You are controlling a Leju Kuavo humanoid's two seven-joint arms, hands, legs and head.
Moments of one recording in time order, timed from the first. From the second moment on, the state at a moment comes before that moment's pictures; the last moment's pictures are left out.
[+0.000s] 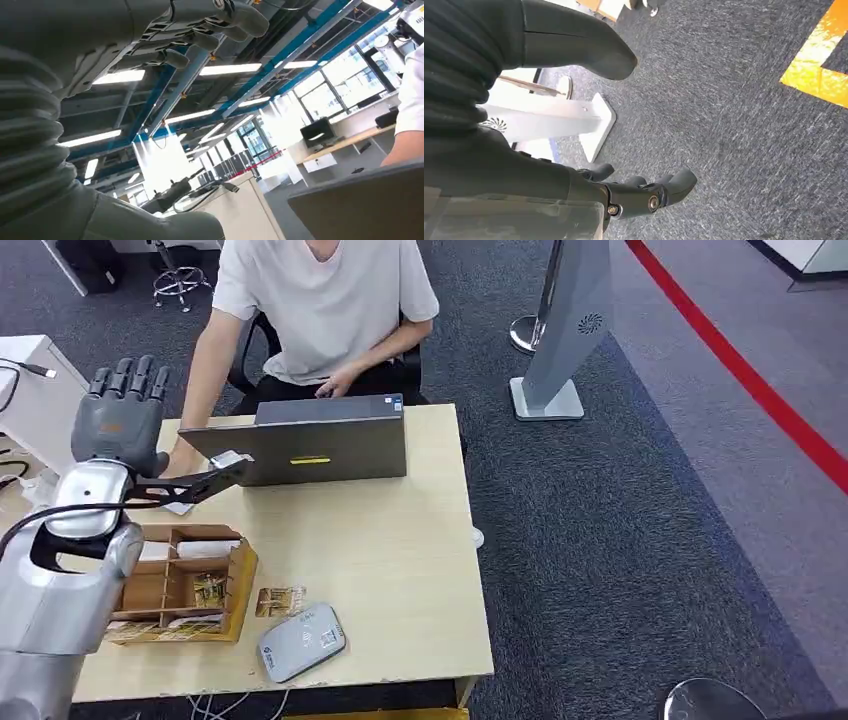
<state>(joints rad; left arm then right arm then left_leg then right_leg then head) -0.69 0.27 -0.37 -1.34 -1.50 -0.14 0.20 0.00 0.07 -0.90 -0.18 1.55 0.05 0.08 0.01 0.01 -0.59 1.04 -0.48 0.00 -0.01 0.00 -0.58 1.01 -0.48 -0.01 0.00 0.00</state>
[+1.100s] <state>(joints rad) 0.11 0.40 -0.37 -1.94 -1.40 0.06 0.01 0.00 0.11 -0.99 -0.18 1.50 -0.03 0.13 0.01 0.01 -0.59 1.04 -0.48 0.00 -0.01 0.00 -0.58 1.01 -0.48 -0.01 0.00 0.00</state>
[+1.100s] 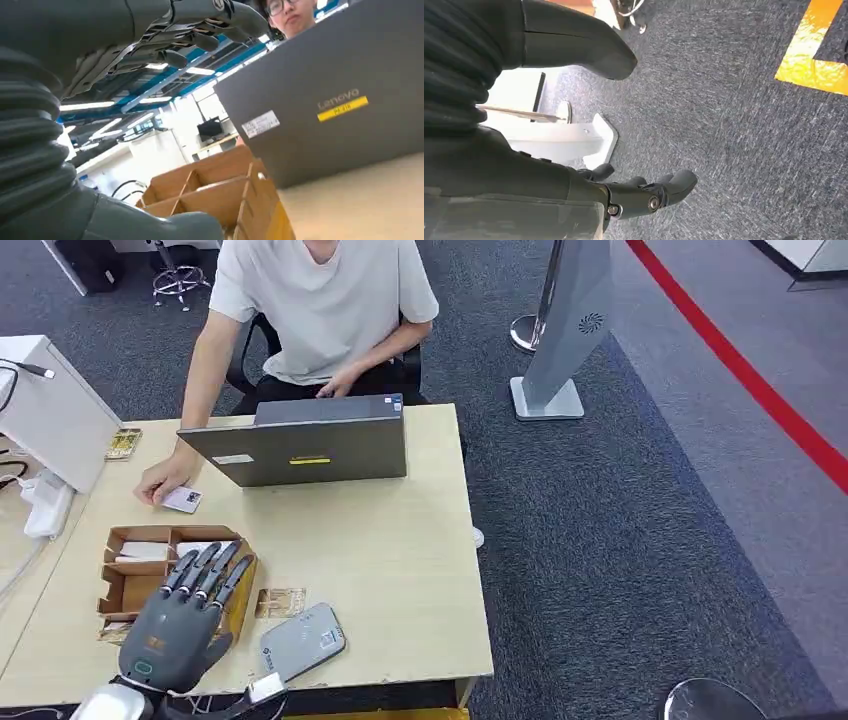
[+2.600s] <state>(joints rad) 0.18 0.44 -0.30 -1.93 -1.36 -0.01 0.08 0.00 0.11 -1.00 -0.18 1.51 -0.04 0.13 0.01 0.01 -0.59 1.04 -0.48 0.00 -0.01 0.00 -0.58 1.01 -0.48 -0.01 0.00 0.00</state>
